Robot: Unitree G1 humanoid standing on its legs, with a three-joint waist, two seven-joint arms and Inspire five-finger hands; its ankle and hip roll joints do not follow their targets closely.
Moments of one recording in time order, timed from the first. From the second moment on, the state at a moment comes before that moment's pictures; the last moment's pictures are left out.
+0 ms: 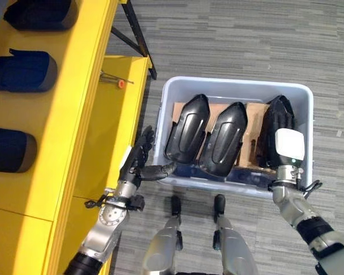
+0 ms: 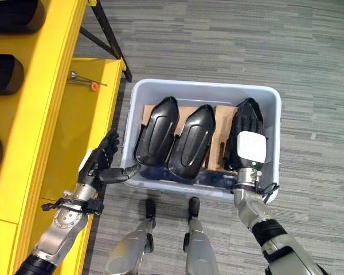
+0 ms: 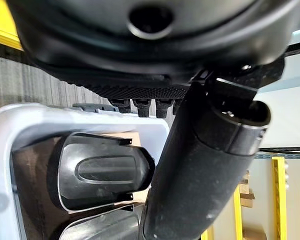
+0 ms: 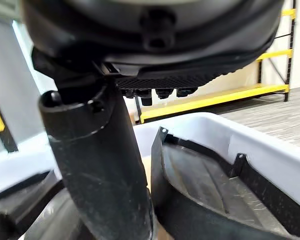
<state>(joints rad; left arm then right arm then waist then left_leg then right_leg) -0.04 0.49 -0.27 -0.03 -0.39 -0.16 0.17 -0.38 -0.62 0.39 0.46 -0.54 0.16 -0.71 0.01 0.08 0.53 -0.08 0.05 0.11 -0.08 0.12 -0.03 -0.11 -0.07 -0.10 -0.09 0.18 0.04</state>
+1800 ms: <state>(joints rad) -0.13 0.46 -0.33 0.06 -0.43 -0.19 0.12 -0.54 -0.63 0.51 0.88 -0.55 0.09 -0.60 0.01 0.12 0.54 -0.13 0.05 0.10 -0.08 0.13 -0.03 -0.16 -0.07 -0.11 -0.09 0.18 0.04</state>
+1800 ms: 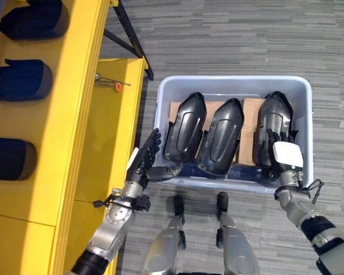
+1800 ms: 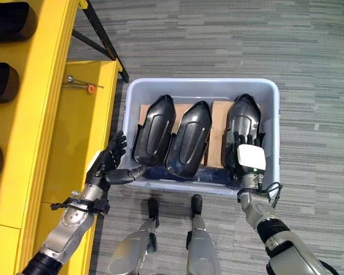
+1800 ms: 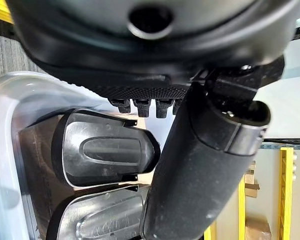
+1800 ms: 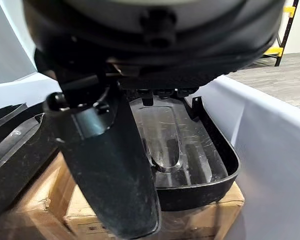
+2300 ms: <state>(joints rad) -0.14 0.46 -0.35 0.09 -0.43 -0.24 0.12 -0.56 -0.54 0.53 0.96 -0.43 0.18 -0.64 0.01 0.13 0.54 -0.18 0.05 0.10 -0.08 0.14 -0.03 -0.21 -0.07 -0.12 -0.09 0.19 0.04</state>
